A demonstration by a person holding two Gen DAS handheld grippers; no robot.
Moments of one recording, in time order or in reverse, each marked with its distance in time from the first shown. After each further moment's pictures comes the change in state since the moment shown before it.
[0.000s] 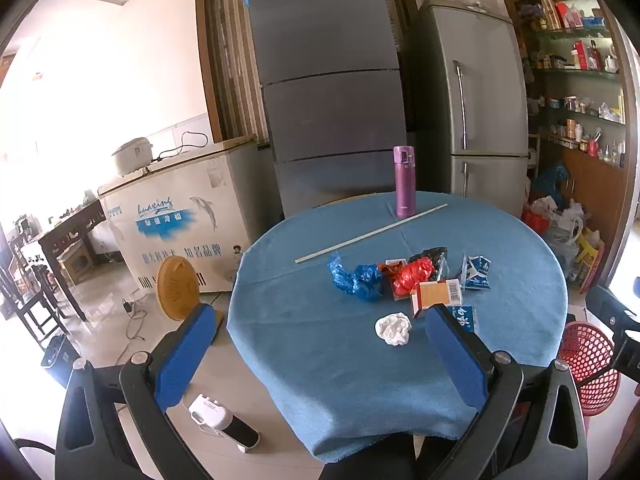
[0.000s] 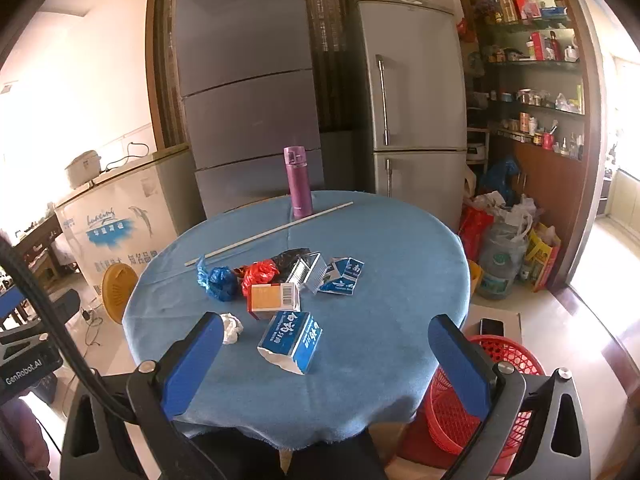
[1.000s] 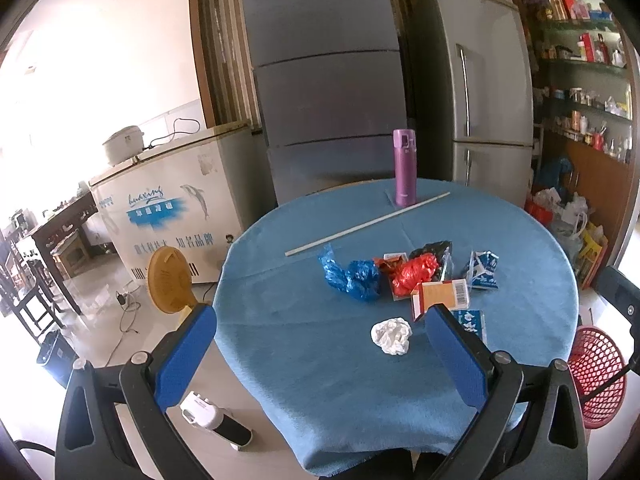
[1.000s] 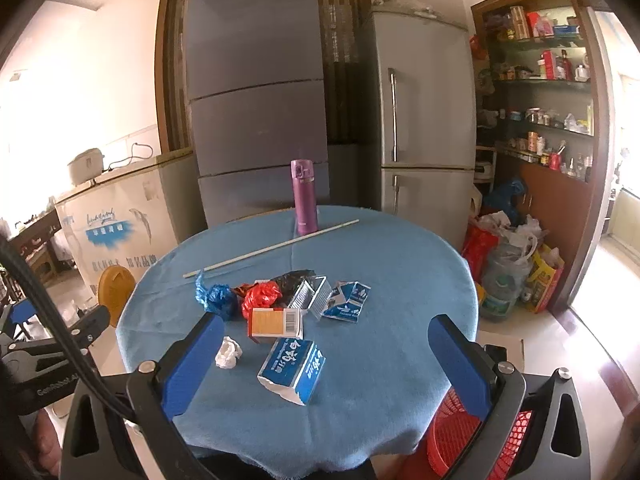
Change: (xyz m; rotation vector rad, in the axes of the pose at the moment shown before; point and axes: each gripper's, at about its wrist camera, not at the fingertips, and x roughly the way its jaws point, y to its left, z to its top) left arm 0.054 -0.012 0.009 0.002 0.062 -0.010; right arm 0.037 0.012 0.018 -0.041 -0.022 0.012
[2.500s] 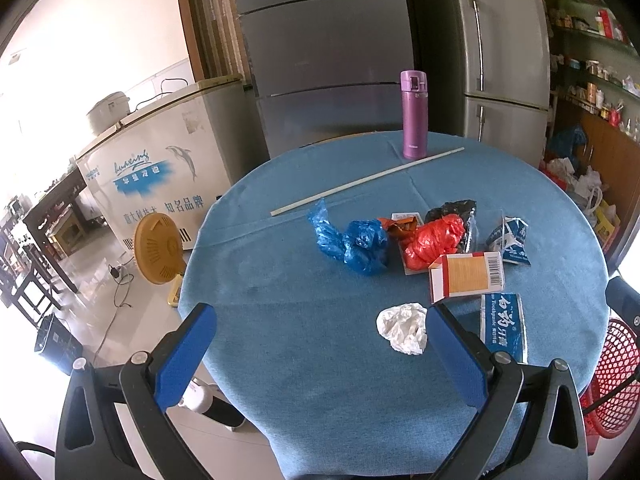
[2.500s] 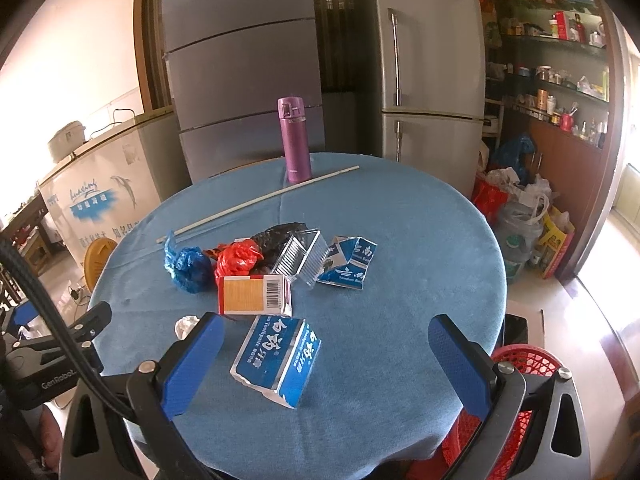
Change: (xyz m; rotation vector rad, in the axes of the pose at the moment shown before) left arm 0.093 -0.014 -0.008 0.001 0.156 0.004; right arm 0.095 -0.005 -0.015 0.022 0.163 -0.019
